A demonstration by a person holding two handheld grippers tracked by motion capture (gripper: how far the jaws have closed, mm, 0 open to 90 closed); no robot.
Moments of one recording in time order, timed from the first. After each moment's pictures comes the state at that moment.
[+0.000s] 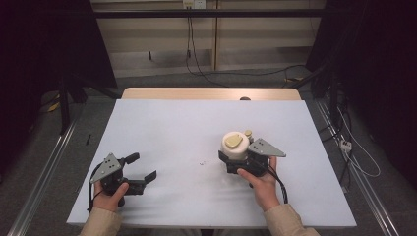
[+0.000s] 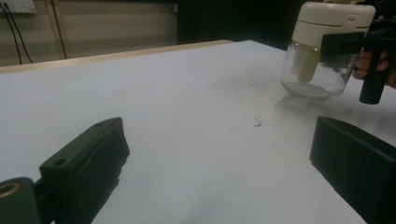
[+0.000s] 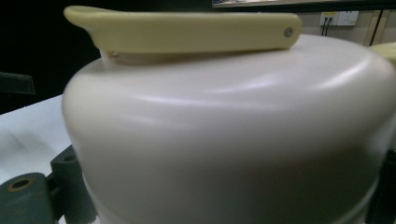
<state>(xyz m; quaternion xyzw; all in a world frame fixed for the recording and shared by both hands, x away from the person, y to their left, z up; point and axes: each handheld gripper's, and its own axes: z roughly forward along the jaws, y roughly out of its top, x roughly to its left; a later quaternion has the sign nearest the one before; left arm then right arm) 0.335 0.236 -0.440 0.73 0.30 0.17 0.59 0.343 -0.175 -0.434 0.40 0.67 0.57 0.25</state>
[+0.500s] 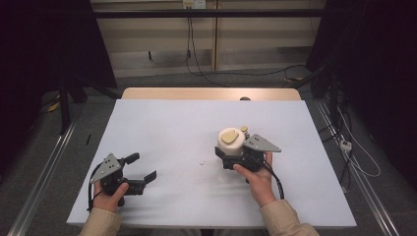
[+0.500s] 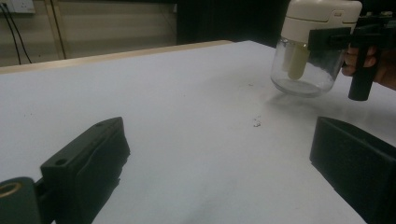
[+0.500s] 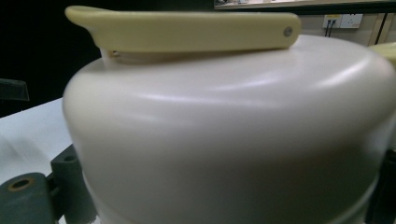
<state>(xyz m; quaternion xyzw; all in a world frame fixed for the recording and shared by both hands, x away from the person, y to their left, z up) 0.334 0.237 -0.440 0.73 0.30 0.17 0.59 0.356 -0.167 -0.431 0.39 0.67 0.58 0.25</state>
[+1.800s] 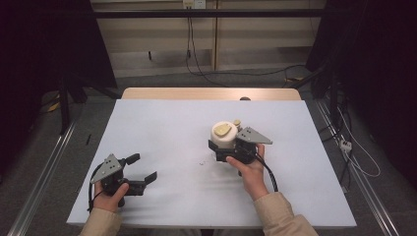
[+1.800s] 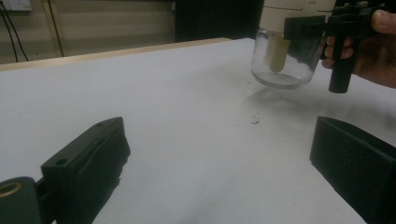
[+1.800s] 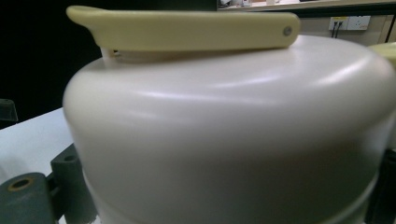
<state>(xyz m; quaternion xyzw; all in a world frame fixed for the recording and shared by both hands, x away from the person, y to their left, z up) 0.334 0.236 -0.442 0.74 0.30 0.16 0.58 0.379 -0.151 -0.429 0.39 0.67 0.58 0.24</state>
